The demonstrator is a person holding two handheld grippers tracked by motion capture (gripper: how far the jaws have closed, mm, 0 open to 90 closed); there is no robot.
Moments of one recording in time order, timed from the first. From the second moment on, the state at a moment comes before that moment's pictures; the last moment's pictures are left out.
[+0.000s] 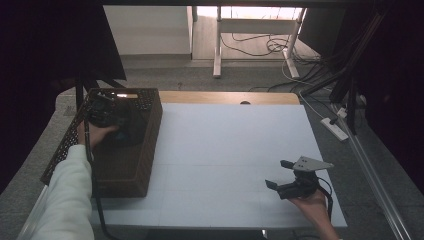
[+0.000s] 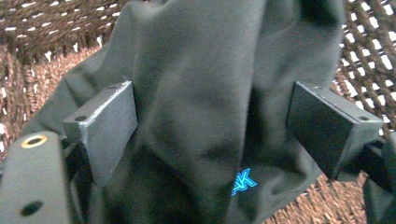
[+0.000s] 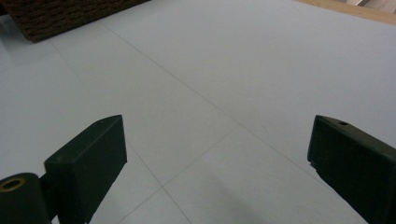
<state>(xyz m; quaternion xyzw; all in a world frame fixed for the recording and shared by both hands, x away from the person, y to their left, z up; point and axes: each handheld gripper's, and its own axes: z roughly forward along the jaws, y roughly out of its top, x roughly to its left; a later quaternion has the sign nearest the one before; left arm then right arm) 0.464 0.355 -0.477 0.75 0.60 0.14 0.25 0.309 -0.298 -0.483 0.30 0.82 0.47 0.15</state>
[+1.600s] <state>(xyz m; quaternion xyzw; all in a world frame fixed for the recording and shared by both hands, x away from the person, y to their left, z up) 0.457 0.368 -0.460 0.74 0.62 0.11 0.26 0.311 -0.300 -0.485 0.30 0.81 0.47 0.14</state>
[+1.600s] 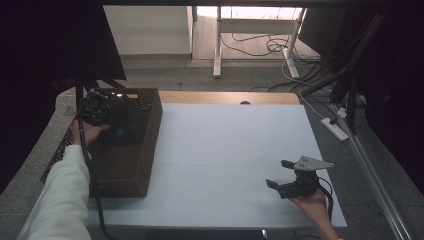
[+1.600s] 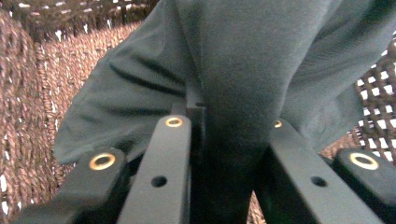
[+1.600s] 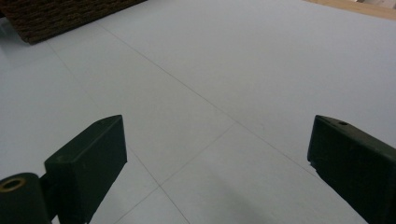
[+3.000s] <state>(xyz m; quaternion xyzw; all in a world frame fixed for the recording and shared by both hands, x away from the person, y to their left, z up) 0.416 0.376 -0.425 0.69 0.59 0.13 0.39 0.312 -0.299 -0.486 0.31 0.81 0.48 0.13</state>
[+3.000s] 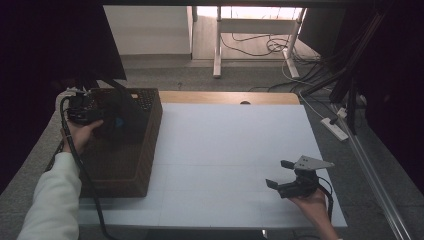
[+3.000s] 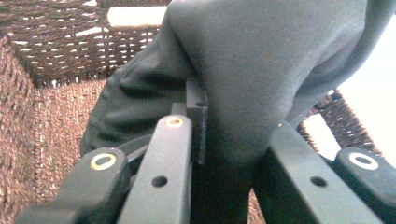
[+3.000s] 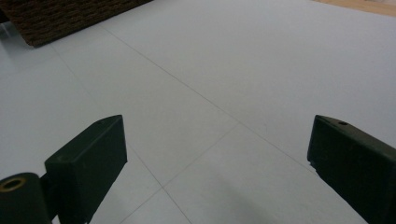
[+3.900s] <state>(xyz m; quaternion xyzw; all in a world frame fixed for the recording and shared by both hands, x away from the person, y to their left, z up) 0.397 0.368 -0.400 0.67 0.58 0.14 0.44 0.312 -0.299 -0.486 0.31 0.81 0.48 0.13</state>
